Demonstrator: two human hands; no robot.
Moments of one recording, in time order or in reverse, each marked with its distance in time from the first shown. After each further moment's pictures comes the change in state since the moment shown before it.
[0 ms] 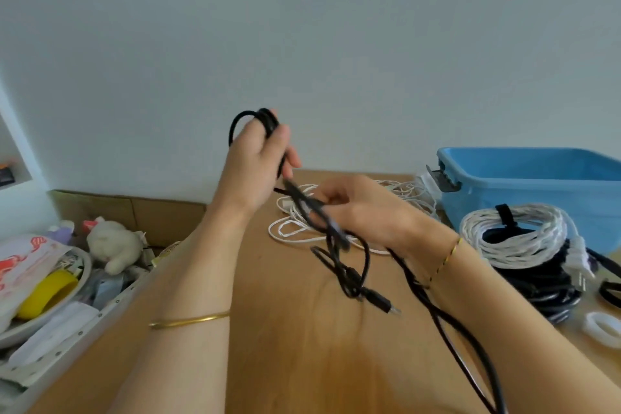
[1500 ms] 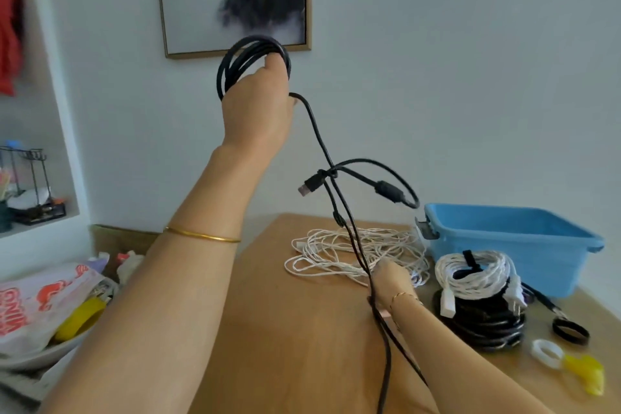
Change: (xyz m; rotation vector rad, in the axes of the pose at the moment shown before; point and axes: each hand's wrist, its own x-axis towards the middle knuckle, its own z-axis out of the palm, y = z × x) left_hand 0.030 0.163 -0.048 1.014 0.308 0.313; right_hand -0.020 0.068 0.016 0.091 0.503 0.701
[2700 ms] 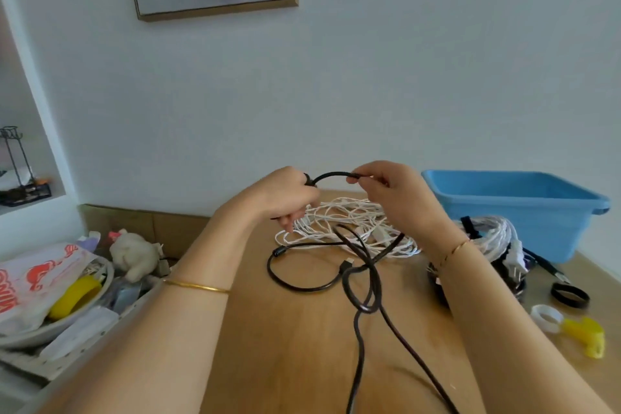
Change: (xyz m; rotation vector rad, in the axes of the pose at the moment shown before) left_hand -0.088 -0.007 0.081 -0.551 -1.024 -0.220; right_hand -0.043 -0.062 -0.066 -0.049 -0.026 -0.778
